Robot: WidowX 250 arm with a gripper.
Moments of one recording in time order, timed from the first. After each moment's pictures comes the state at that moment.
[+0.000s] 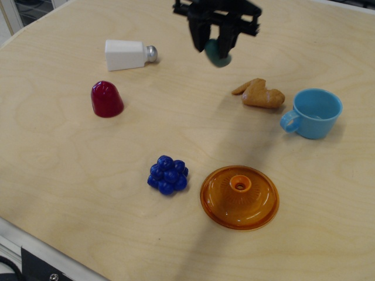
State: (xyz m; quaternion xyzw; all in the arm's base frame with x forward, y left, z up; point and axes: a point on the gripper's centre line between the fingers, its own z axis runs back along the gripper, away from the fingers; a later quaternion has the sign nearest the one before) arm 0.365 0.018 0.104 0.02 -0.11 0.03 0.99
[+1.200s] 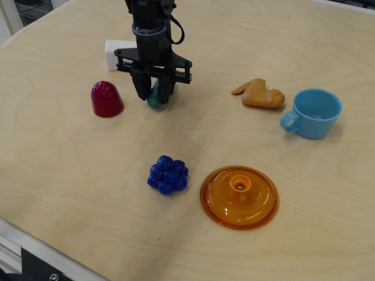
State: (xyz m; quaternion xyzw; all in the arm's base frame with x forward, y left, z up) arm 0.344 0.095 0.021 0.02 -0.05 0.12 0.99
